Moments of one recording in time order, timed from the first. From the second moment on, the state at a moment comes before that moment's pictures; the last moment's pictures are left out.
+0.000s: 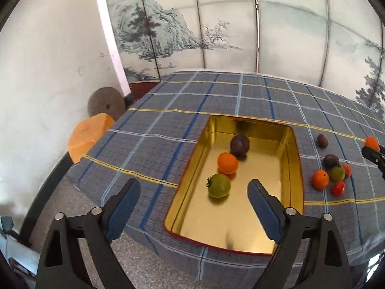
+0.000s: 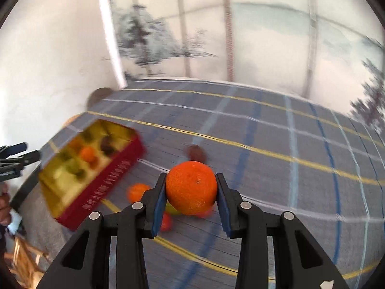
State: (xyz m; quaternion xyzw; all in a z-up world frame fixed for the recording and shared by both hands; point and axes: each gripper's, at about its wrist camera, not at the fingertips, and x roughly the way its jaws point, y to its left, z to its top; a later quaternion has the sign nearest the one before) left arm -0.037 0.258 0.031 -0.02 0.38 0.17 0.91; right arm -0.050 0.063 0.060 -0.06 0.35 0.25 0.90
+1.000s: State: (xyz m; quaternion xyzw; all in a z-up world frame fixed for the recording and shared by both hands) left arm -0.057 0.260 0.026 0.02 0.34 0.16 0.92; right arm -0.025 0.265 0.008 -0.14 0.42 0.36 0.82
